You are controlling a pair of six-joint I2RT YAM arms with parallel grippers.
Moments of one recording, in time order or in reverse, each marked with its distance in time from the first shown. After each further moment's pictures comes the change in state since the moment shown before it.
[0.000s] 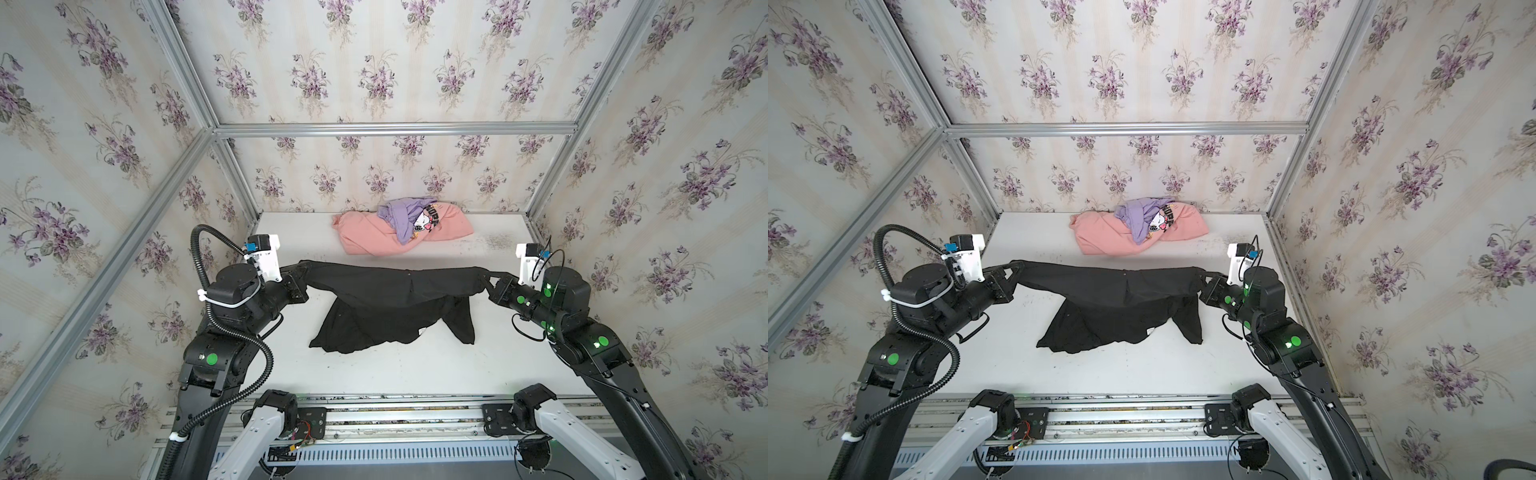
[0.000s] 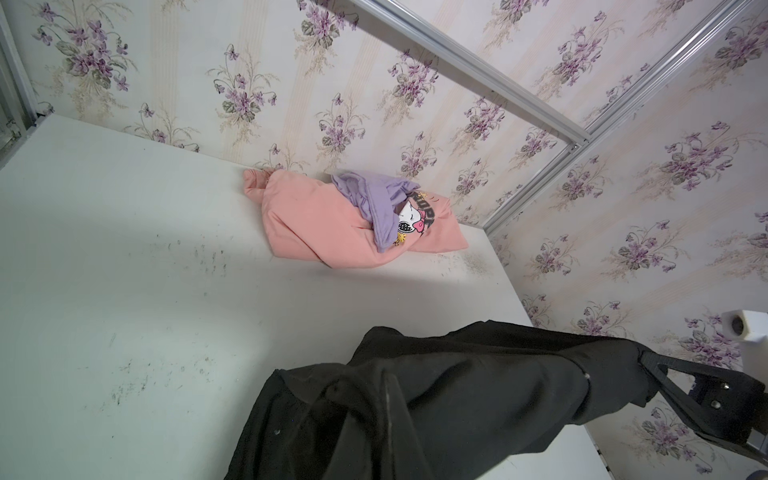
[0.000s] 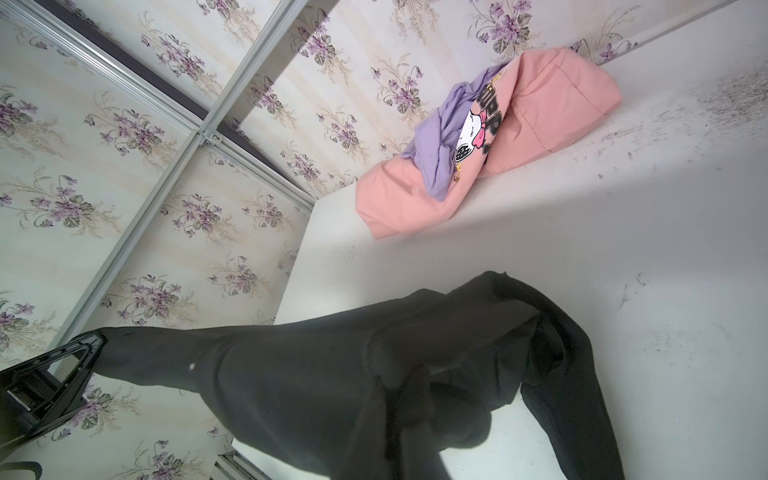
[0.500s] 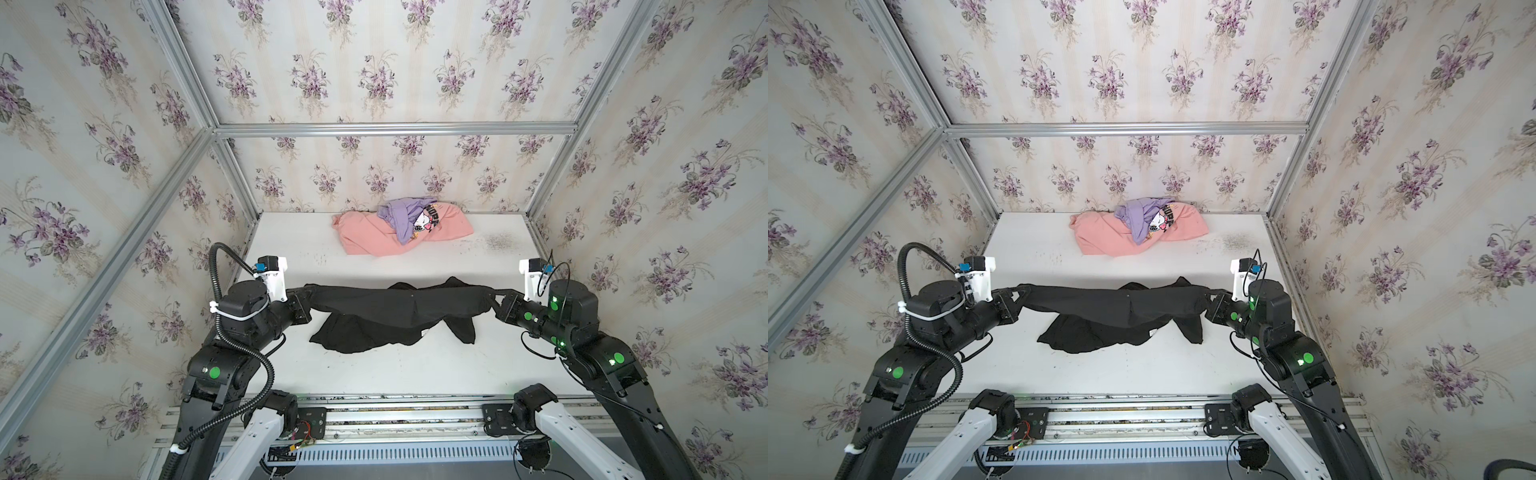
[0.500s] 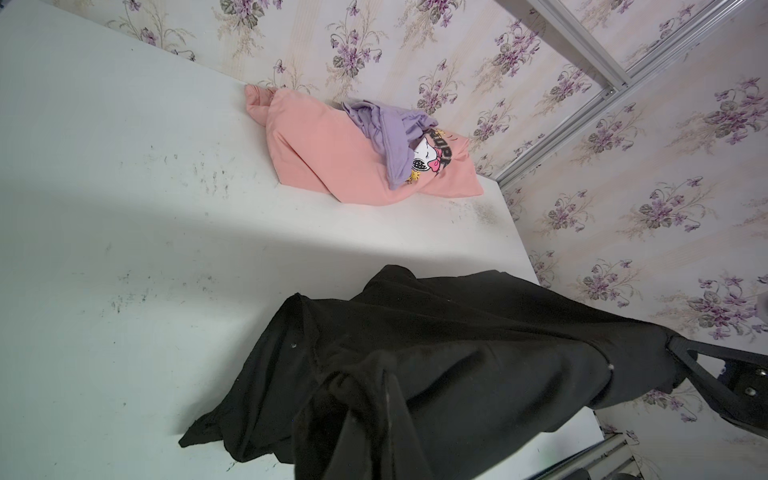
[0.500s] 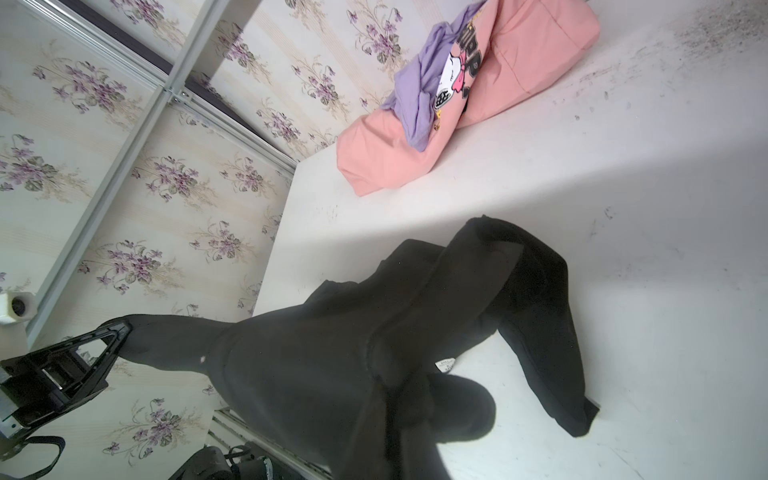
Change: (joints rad) left arm -0.048 -0.090 -0.119 -0.109 0.000 -0.045; right arm 0.000 -0.075 0.004 -0.213 -0.018 -0.015
